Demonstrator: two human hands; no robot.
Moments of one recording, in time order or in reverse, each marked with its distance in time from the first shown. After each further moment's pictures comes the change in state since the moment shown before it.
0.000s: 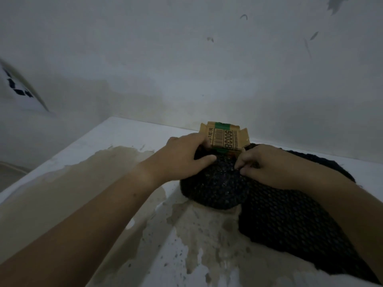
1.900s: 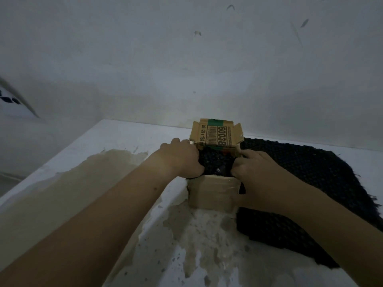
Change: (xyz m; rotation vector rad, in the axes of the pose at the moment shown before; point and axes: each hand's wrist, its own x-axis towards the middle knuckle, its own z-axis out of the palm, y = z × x) left_hand 0.032 0.017 0.009 0.457 -0.466 -0.316; right_hand -0.017 -0.023 0.032 -0.508 0.041 0.009
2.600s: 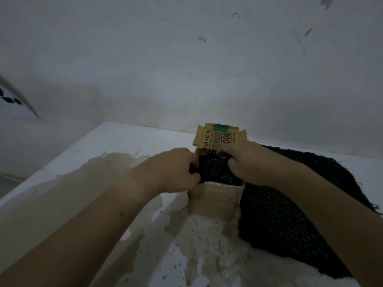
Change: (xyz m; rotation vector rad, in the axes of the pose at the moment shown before) left_hand -0.040 -0.017 -0.004 -0.333 0.136 0.178; right_hand 0.048 0.009 -0.028 0.450 -0.085 0.172
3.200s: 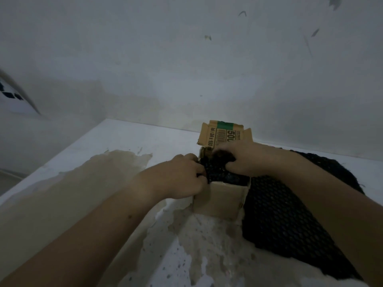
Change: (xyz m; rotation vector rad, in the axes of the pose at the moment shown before) left_hand 0.004 -0.009 0.017 0.030 -0.165 0.030; right_hand 0.027 0.002 -0.001 -0.029 -0.160 -0.033
